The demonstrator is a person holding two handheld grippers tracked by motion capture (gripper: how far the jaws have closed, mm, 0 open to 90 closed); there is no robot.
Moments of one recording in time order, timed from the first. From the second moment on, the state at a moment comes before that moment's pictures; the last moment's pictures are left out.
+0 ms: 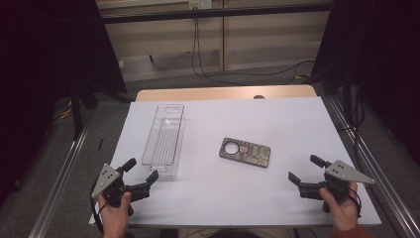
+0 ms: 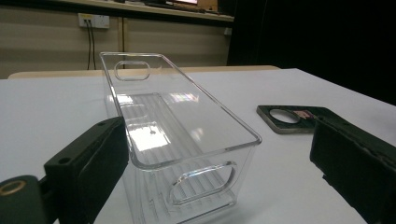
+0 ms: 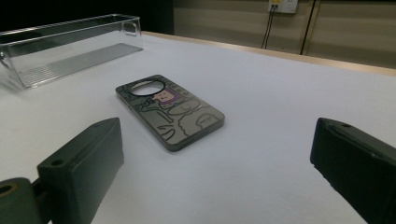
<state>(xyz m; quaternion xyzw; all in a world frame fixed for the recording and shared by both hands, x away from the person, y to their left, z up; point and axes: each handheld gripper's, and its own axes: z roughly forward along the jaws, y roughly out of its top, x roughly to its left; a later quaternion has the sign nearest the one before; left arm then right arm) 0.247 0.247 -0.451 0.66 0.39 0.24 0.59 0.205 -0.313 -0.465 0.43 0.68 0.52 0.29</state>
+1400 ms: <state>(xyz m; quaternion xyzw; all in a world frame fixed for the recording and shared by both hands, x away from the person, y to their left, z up) 0.244 0.247 -0.451 0.67 0.39 0.24 0.58 0.245 -0.276 -0.457 0.41 0.76 0.48 0.15</state>
